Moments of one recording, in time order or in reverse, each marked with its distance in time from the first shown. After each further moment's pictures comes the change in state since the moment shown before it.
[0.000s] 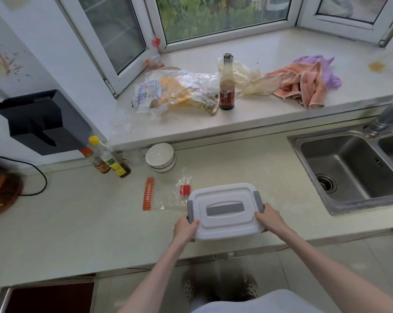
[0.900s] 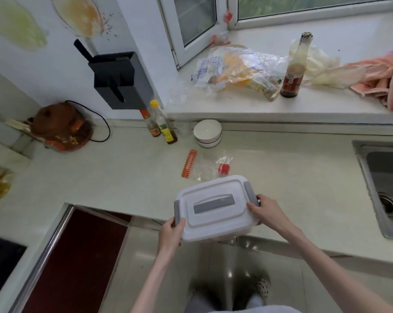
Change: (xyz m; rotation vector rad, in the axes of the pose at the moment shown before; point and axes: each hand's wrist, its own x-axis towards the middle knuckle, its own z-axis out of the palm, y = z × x) left_hand -0.111 -0.108 -0.057 -0.368 0.408 -0.103; right_hand -0.059 -0.062 0.056 -0.113 -0.212 -0.387
